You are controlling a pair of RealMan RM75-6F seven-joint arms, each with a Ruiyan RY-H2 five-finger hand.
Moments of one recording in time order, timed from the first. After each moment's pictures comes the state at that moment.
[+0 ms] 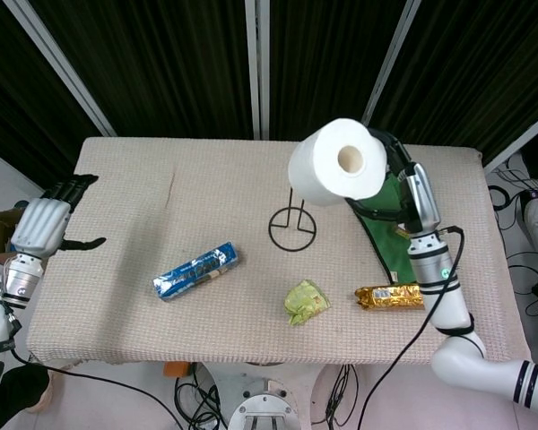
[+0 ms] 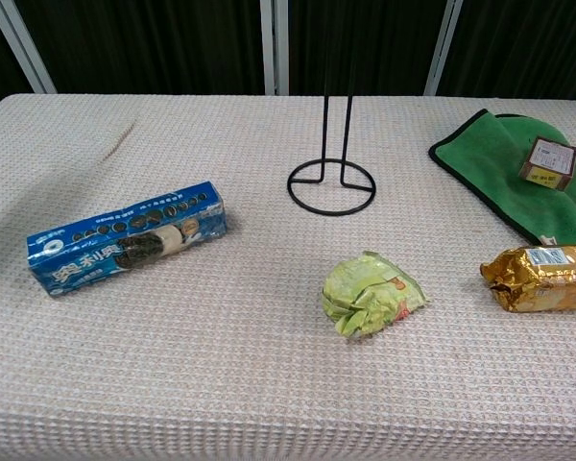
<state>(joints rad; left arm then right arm) -0.46 -1.09 -0.14 -1.46 1.41 1.19 -0.19 0.53 -1.28 0.57 -1.87 -1.27 1.15 0.63</state>
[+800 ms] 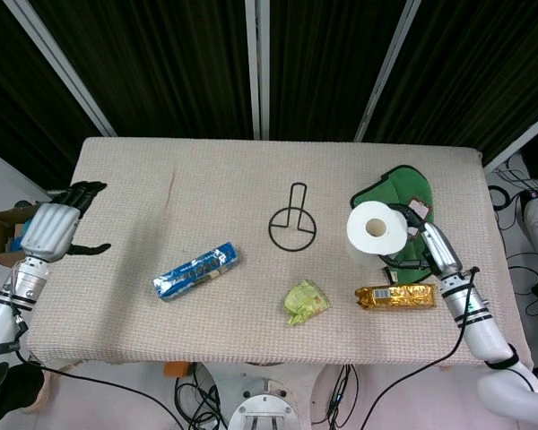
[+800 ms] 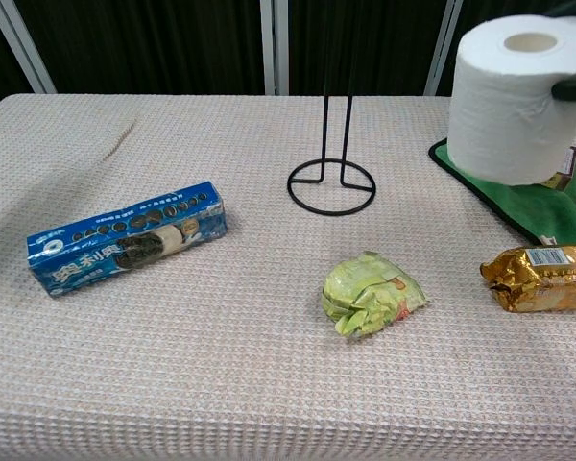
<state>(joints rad) -0.46 -1.12 -0.12 -1.42 1.43 1.17 -0.17 0.41 -1.20 0.25 -1.64 -1.37 1.01 0.63</state>
